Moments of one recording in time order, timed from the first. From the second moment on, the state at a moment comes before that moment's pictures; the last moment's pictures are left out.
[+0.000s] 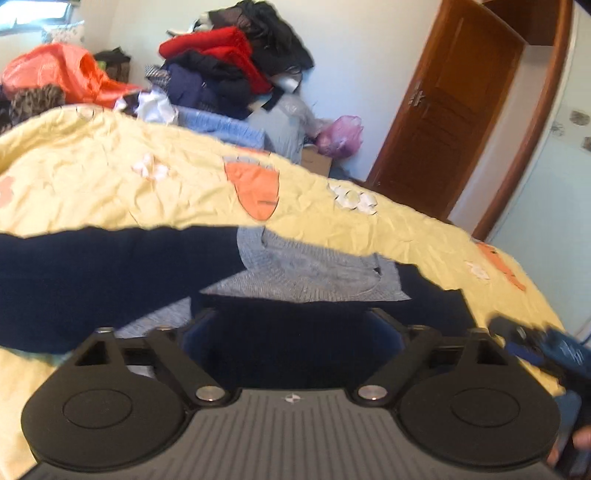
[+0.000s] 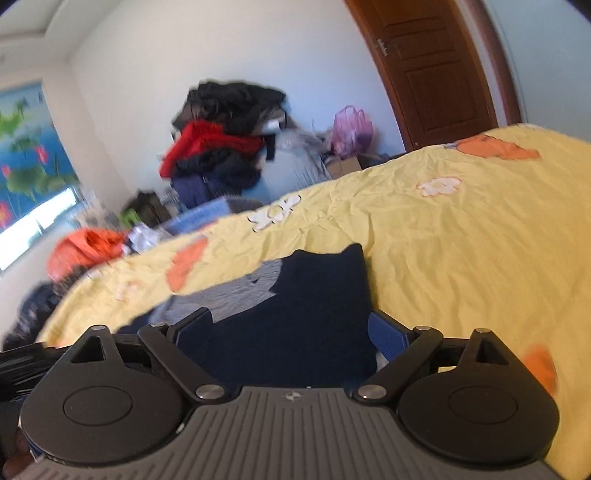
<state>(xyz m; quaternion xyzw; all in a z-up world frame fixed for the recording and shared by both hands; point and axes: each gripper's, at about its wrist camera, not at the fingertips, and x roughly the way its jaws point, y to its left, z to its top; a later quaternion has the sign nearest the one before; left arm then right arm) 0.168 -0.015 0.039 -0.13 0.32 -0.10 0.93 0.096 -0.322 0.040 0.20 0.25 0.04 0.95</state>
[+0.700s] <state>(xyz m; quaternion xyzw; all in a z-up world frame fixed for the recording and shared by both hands) 0.111 0.052 0.035 -0.13 0.26 -0.01 0.96 0.158 -0.271 -0.004 0.00 0.33 0.05 0.94</state>
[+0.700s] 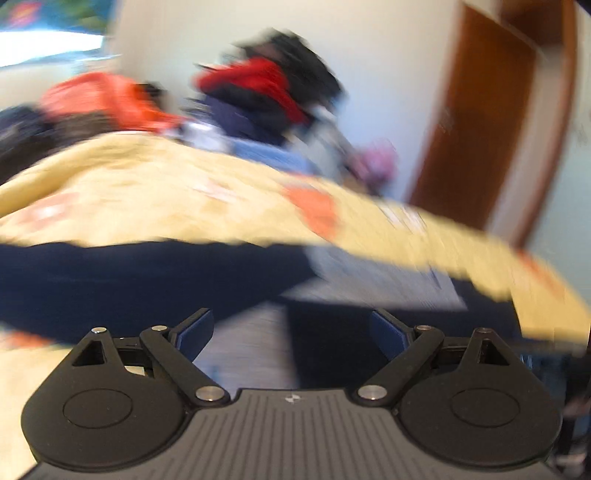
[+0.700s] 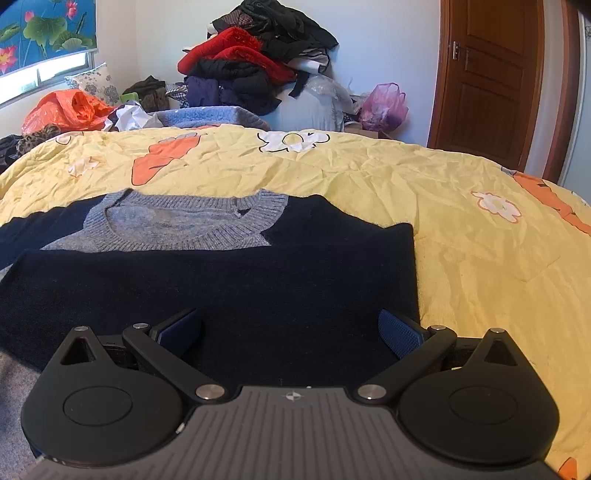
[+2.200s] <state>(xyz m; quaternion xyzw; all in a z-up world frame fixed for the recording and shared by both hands) 0.133 0.012 0.065 -0.07 0.24 -0.05 0.97 0.157 -0.277 -0.003 0.02 0.33 0.06 0.94</state>
